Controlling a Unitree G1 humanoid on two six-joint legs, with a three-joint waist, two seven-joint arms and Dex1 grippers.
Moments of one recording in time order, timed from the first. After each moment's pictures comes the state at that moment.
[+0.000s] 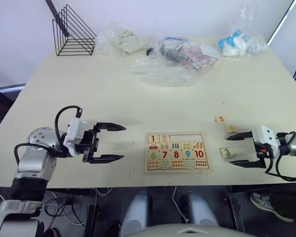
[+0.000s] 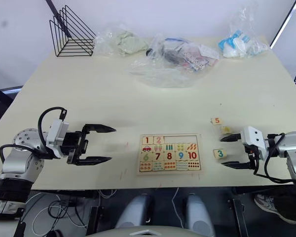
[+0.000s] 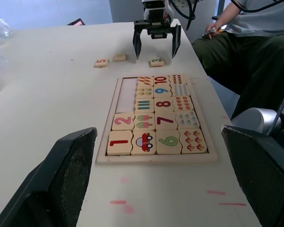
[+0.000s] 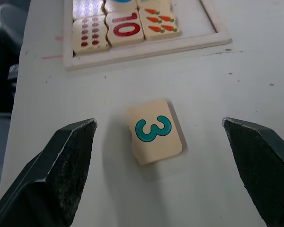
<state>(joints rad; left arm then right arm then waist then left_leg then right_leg) -0.23 0.85 0.03 0.17 -0.65 -0.14 -1.58 -0.29 -0.86 0.03 0.36 0.27 -0.15 1.55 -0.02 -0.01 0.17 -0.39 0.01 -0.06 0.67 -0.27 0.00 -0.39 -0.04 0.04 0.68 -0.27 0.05</state>
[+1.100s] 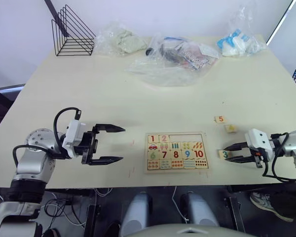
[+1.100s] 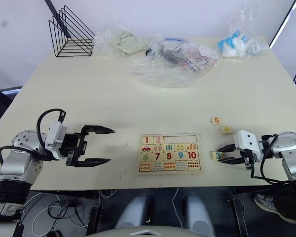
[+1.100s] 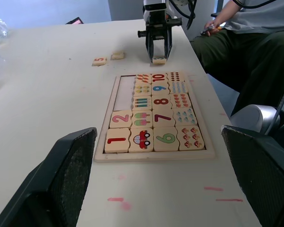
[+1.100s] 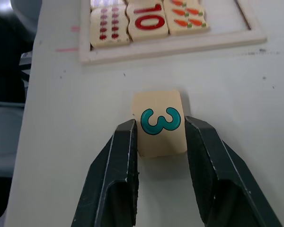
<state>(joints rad) -0.21 0.86 0.03 0.17 -0.65 -0.16 -1.58 -0.24 -0.87 0.04 0.24 0.27 -0.10 1.51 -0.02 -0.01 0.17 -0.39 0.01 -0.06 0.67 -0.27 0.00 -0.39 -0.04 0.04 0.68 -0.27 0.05</state>
